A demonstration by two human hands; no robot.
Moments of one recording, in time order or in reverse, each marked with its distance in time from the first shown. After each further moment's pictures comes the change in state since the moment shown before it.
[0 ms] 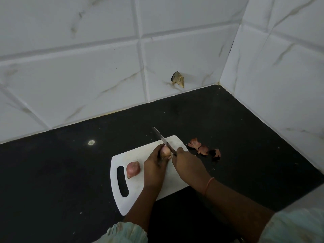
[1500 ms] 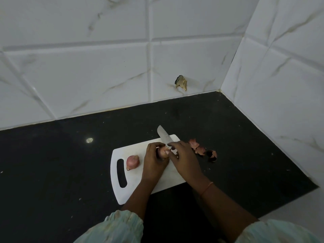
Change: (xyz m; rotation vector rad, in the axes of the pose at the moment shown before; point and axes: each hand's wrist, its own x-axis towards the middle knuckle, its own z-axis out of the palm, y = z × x) left_hand 0.001 -0.006 -0.001 0.062 0.049 0.166; right_hand -0.003 0.009 0.015 0.422 0.385 -0.263
